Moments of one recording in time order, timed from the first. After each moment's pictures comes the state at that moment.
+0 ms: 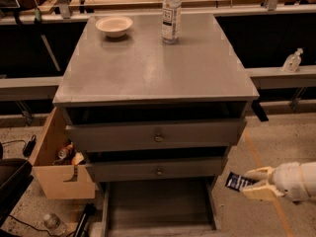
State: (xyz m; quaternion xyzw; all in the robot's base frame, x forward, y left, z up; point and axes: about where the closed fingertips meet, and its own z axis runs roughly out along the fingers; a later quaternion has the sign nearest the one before) arm 0.424 -0.282 0.618 -0.42 0.81 0.29 0.29
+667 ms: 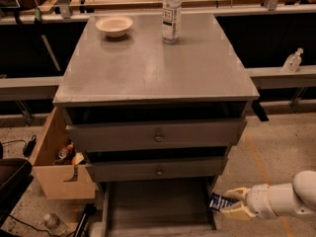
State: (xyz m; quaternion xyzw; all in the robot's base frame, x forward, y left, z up) arm 0.405 -0.239 0.509 -0.46 0.80 0.26 0.27
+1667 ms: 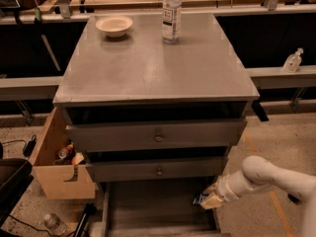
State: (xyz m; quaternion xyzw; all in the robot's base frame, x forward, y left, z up) arm 0.478 -0.206 0.368 -0.48 0.82 0.26 0.15
